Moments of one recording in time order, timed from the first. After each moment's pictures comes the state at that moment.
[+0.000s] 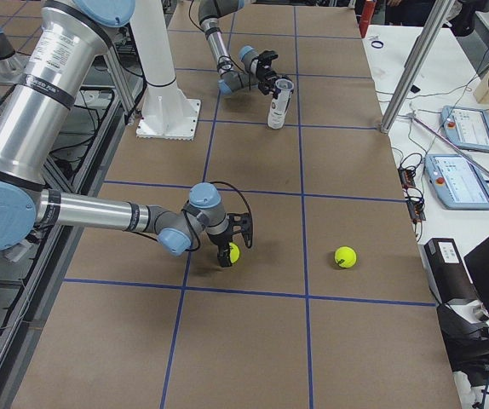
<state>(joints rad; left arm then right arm) -0.42 -2.32 -1.02 -3.55 -1.28 -0.35 0.80 -2.02 1.75 -0.64 1.89 0.90</state>
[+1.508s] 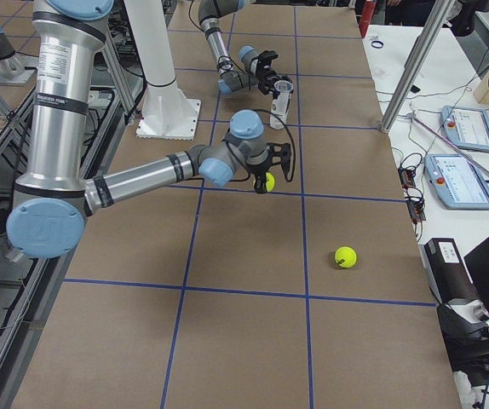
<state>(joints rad) -0.42 -2.32 -1.02 -3.55 -1.28 -0.35 1.04 -1.59 2.08 -1.24 2.21 1.02</state>
